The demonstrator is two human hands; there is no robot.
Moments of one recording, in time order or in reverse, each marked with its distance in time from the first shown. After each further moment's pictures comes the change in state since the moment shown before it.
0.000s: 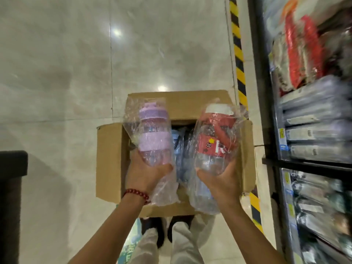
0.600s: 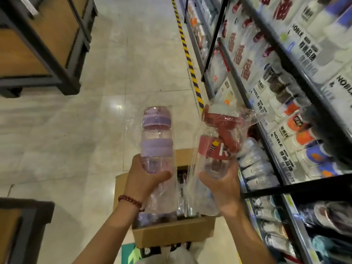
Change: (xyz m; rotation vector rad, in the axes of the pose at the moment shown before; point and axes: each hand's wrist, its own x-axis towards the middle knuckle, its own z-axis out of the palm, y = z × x) left_hand -0.222 0.170 -0.133 -0.070 -0.114 0.513; right_hand -0.210 -0.174 -0.164 0.286 0.046 -0.432
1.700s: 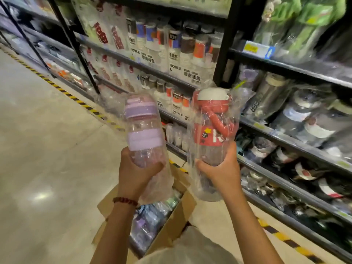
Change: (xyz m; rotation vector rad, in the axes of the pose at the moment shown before) left_hand -0.119 0.113 0.020 0.048 -0.482 0.504; right_hand -0.216 -0.052 -0.075 0.076 0.804 0.018
